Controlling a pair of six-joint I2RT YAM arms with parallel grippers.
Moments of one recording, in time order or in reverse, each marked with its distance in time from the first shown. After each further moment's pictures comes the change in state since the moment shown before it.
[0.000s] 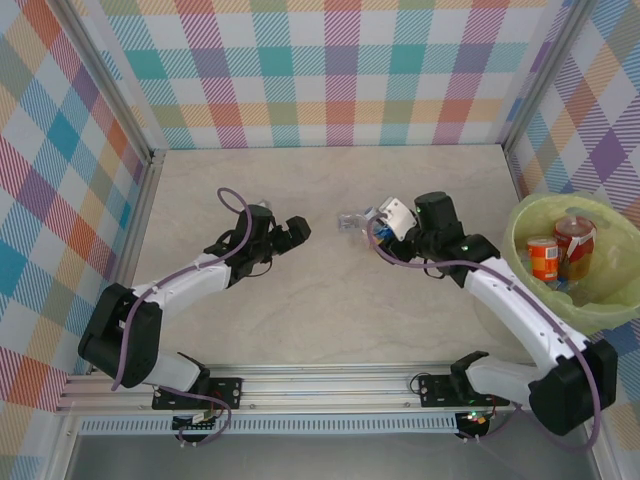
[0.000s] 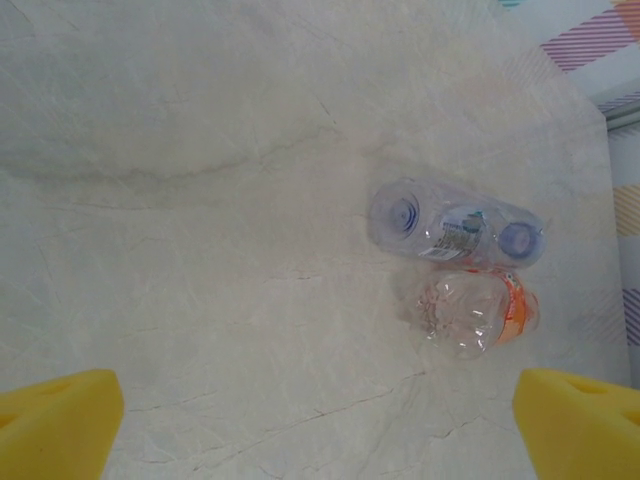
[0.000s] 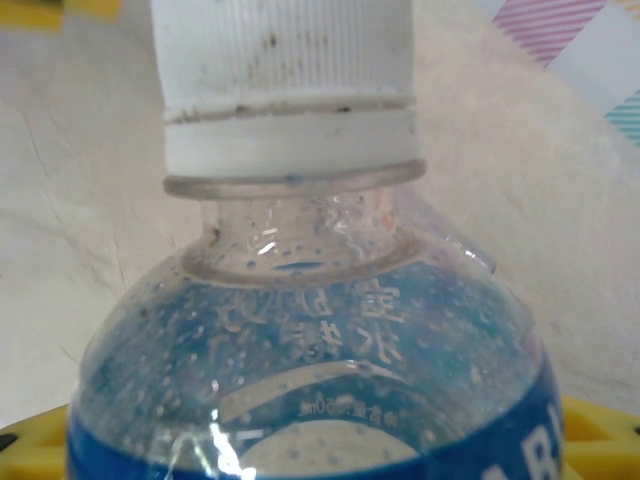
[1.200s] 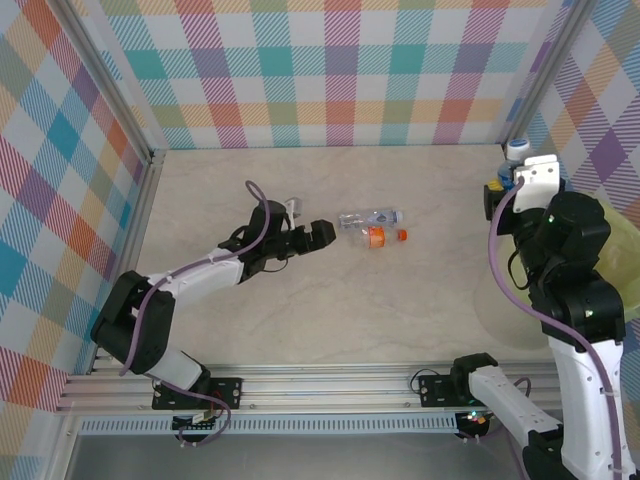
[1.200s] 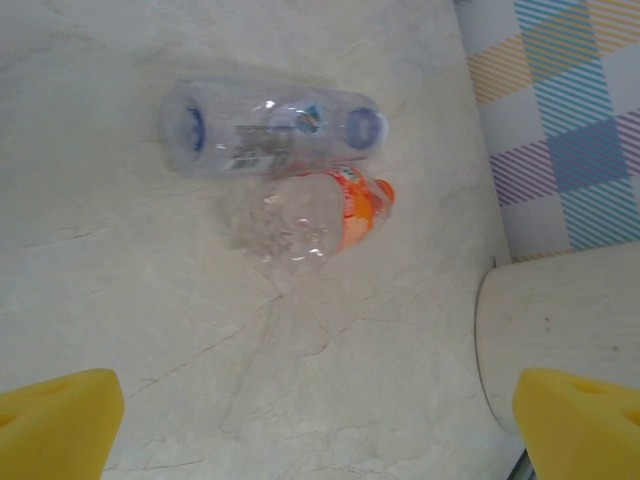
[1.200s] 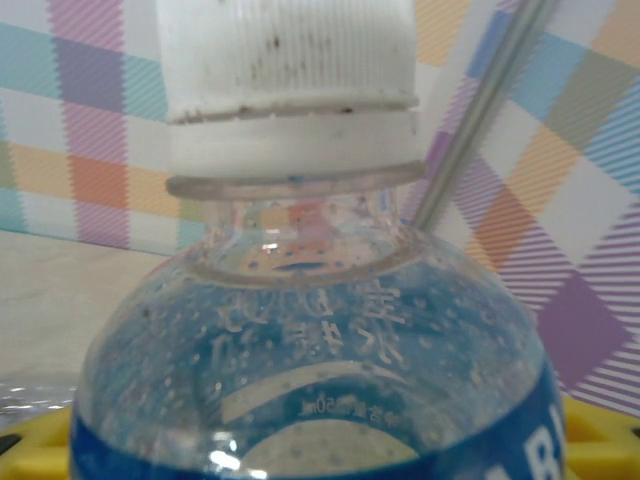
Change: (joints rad) left arm -0.084 0.075 0.064 0.135 0.270 0.096; right arm -0.298 -0.281 0.483 -0.280 0.447 0.133
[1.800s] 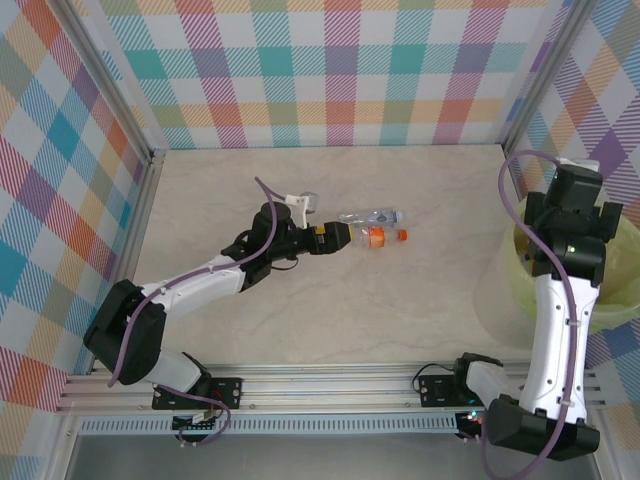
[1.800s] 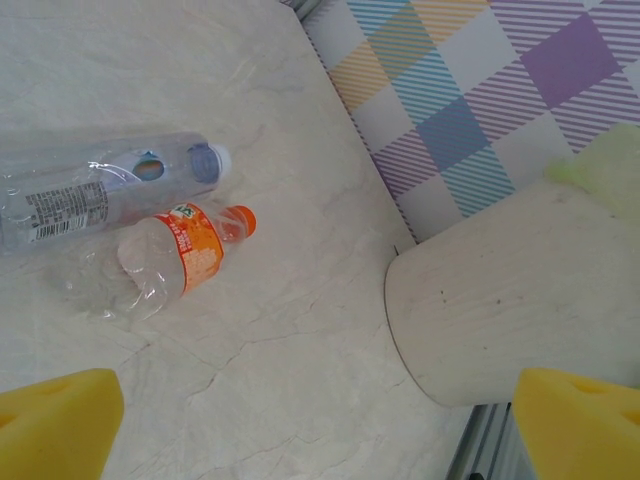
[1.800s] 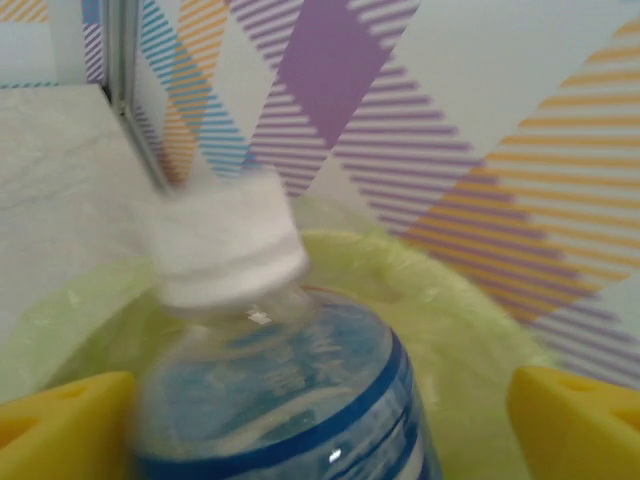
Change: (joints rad) left arm -0.083 -0.049 -0.007 0.159 0.035 0.067; right arm -0.397 0.193 -0.077 -0.090 0.201 0.063
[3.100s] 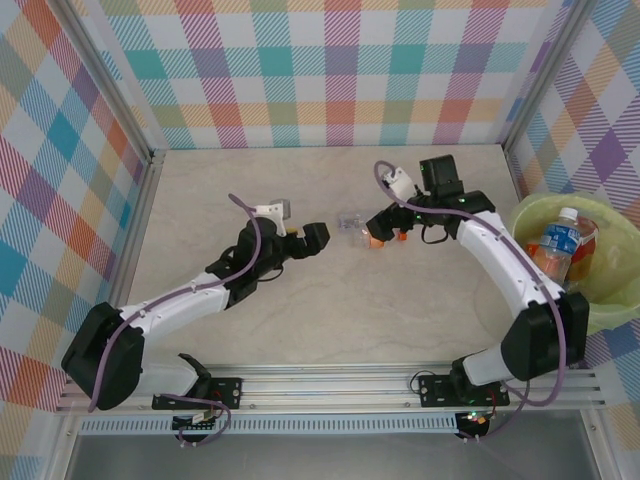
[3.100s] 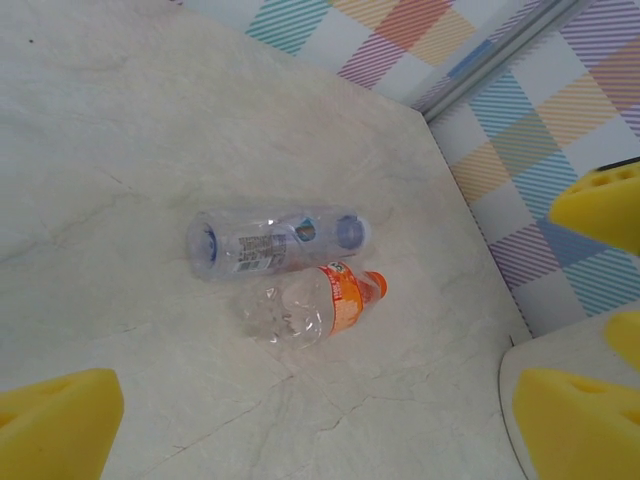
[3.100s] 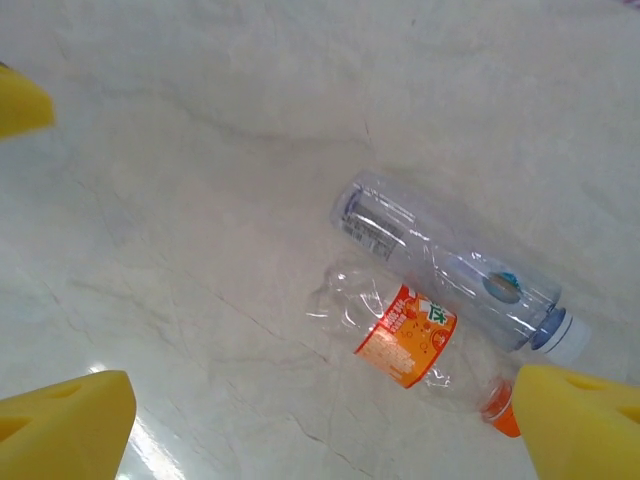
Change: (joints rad) left arm 0.000 -0.167 -0.153 -0.024 -0.350 -0.002; right arm 0.543 0.427 -0.108 0.219 -0.912 -0.164
